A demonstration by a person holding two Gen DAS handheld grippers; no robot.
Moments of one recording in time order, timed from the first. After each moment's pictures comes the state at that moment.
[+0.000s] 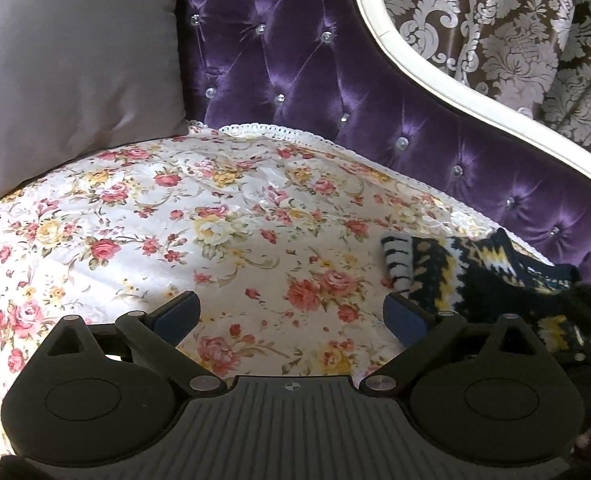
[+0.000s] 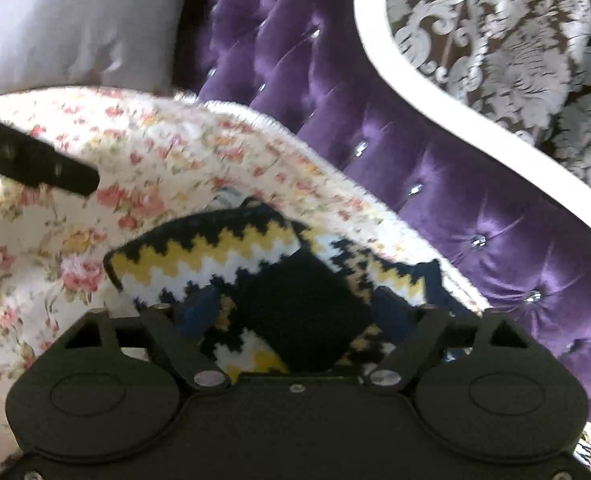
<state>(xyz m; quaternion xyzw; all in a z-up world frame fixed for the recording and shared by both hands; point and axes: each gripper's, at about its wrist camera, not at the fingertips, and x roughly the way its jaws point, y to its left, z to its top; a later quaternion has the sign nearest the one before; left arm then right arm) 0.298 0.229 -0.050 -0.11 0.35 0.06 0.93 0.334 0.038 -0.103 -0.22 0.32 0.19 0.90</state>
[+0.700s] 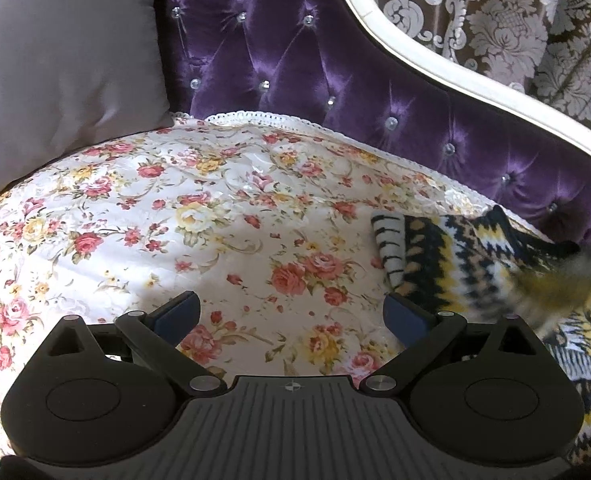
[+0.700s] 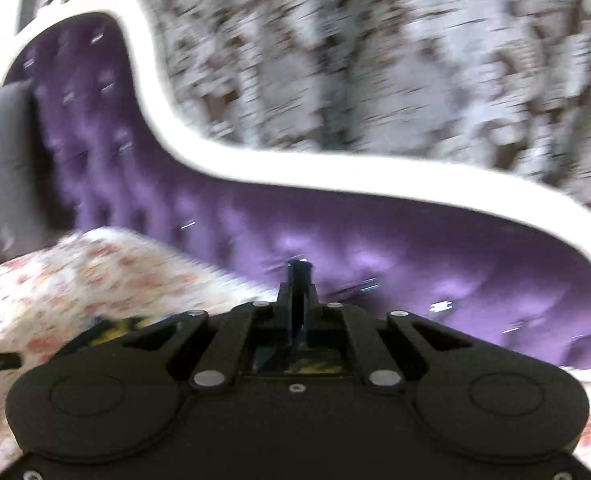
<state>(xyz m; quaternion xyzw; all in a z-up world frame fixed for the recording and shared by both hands) 0.303 0.217 -0.058 -0.09 0.36 0.05 0.93 0.352 -0.163 0.008 -0.01 0.28 0.05 0.96</state>
